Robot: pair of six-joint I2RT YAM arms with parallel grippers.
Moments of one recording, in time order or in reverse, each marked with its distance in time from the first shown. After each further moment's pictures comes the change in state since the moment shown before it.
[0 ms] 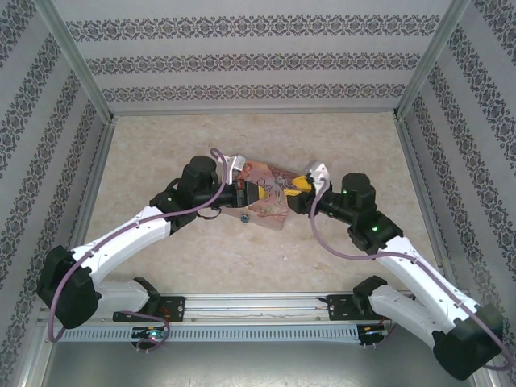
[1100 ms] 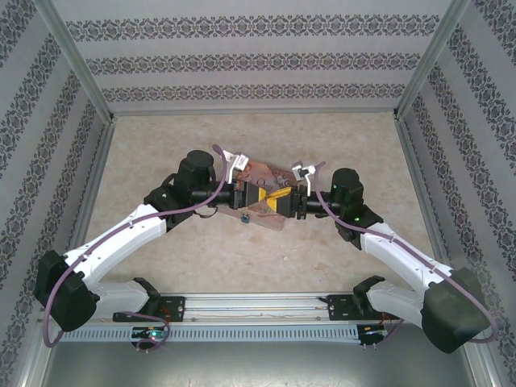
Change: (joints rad) left arm 0.006 -0.017 0.067 -0.091 0.096 0.124; right arm 0.008 0.224 -0.051 0.378 -0.466 0.527
